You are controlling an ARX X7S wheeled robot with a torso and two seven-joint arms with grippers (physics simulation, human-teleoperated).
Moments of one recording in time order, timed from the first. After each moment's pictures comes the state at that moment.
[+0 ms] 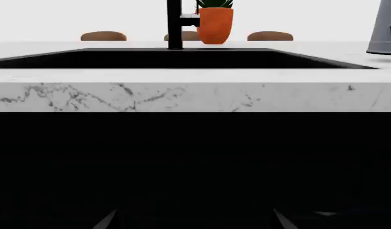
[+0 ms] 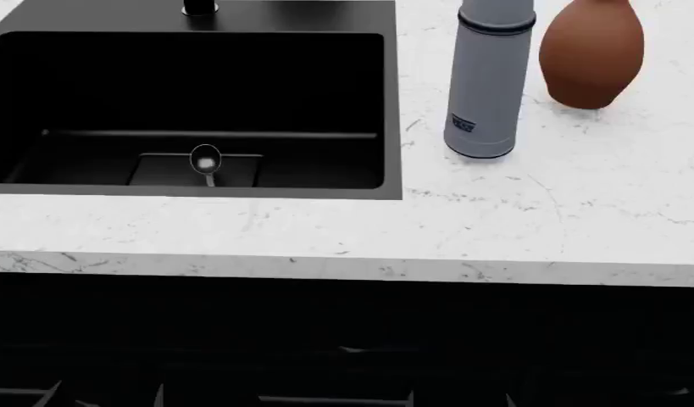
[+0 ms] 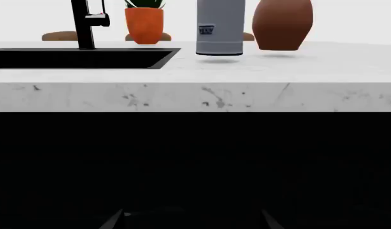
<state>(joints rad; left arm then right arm) 0.00 0.00 0.00 0.00 0.00 0.00 0.00 0.00 0.00 0.00 0.00 0.00 0.00 0.00</state>
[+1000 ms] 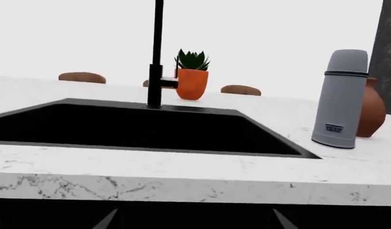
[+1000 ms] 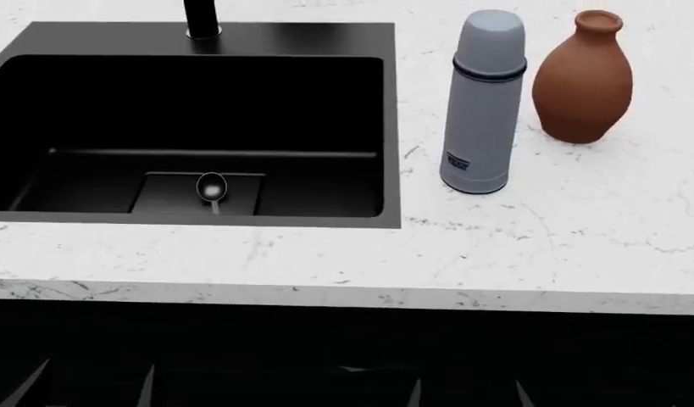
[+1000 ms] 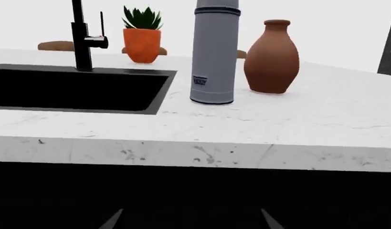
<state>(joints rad) 0.05 -0.10 0.08 0.11 -0.18 0.12 0.00 0.01 0.18 -0.19 -0.07 0.13 0.03 0.22</state>
